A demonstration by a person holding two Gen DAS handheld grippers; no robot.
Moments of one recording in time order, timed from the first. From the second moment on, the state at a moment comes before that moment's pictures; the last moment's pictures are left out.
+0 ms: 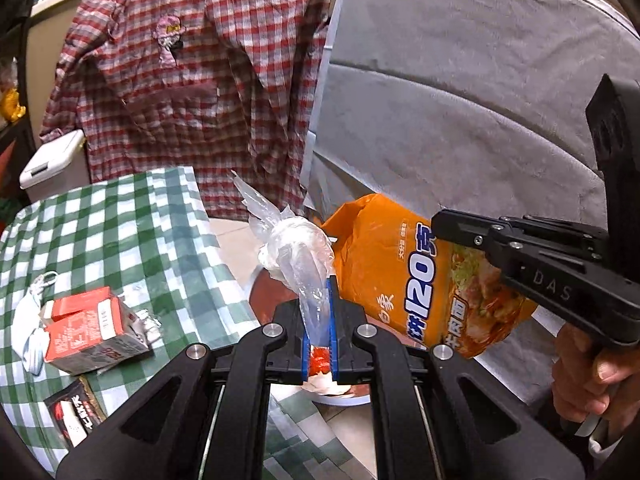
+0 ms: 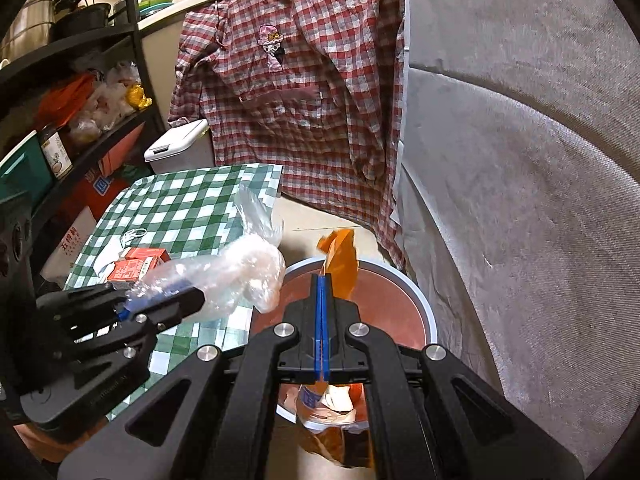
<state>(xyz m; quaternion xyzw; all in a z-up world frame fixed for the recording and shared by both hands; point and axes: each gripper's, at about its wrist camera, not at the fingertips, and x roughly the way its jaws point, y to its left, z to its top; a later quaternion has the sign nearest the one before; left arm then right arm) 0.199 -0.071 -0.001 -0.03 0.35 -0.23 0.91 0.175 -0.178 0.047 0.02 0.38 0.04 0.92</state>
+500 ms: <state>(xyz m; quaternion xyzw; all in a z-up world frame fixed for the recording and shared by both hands) 0.196 -0.058 0.007 -0.04 0.34 -0.22 0.91 0.176 -0.184 0.051 0.02 0.36 0.02 0.93</state>
